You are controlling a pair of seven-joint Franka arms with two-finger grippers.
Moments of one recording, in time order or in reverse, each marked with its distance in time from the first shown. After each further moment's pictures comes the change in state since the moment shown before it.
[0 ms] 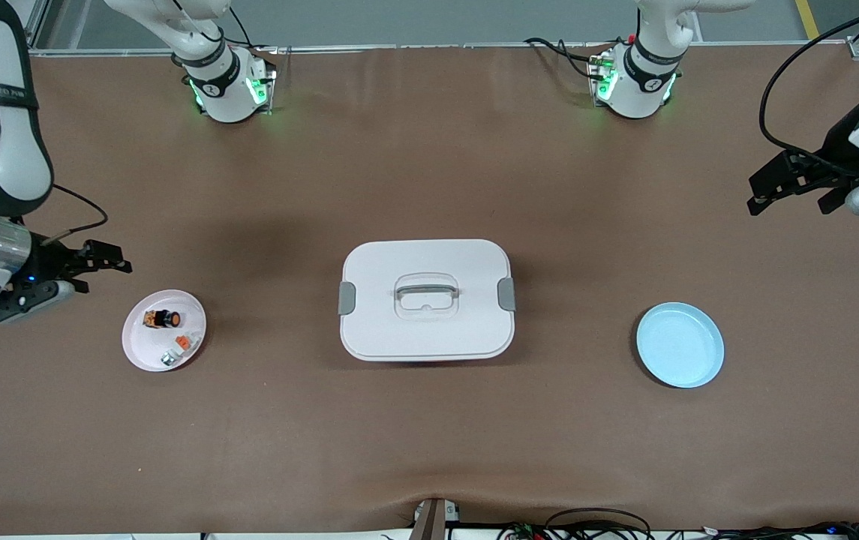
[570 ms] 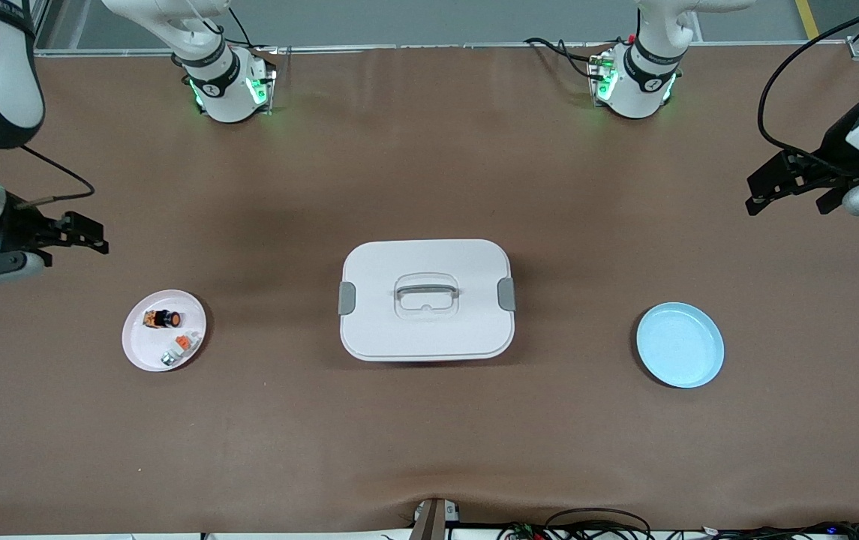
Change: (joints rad) left arm -0.001 0.000 -0.001 0.000 0.000 -0.001 0.000; right arm 0.081 -0.162 -0.006 0.028 -0.151 -0.085 0.226
